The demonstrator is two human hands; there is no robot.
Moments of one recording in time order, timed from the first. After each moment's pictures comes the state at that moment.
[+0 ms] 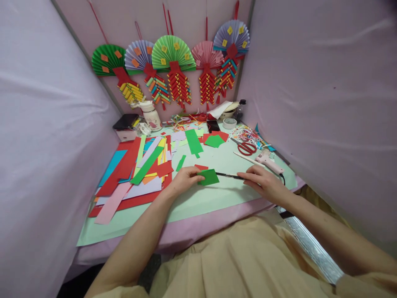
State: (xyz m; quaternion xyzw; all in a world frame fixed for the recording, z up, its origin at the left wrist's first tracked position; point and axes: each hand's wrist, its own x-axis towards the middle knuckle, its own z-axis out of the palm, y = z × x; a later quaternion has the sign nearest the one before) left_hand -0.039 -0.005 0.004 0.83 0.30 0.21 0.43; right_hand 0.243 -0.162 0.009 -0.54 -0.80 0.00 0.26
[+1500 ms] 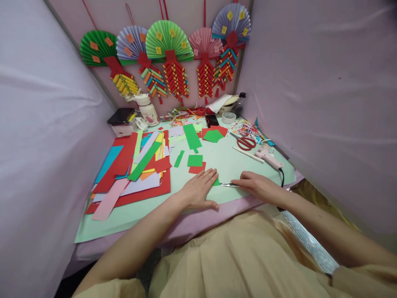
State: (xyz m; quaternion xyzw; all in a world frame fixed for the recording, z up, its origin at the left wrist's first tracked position) left_hand -0.023 -0.047 -0.018 0.98 0.13 0.01 0.13; right_hand 0.230 -0.166 -0.003 -0.58 -0.80 0.13 0.11
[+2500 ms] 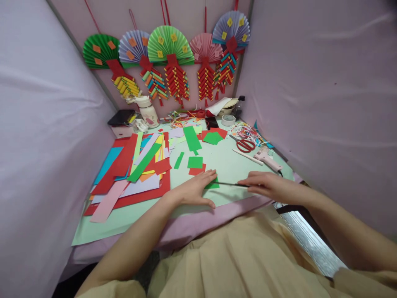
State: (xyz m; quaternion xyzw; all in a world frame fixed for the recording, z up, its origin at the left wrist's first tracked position) left_hand -0.032 -0.032 0.003 0.96 0.11 0.02 0.27; right_hand 0.238 -0.173 0.052 -0.54 -0.79 0.25 0.12
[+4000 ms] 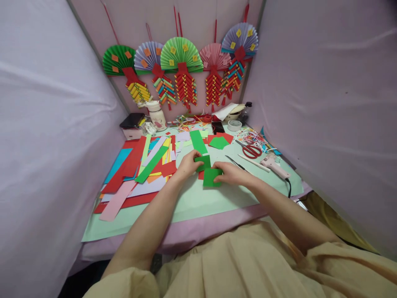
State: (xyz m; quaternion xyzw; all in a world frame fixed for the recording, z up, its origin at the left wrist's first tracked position) left_hand -0.015 0.052 -0.009 0.79 0.40 0.31 0.34; right_hand 0.165 -0.058 0.019 -0.59 -0.74 0.26 0.20
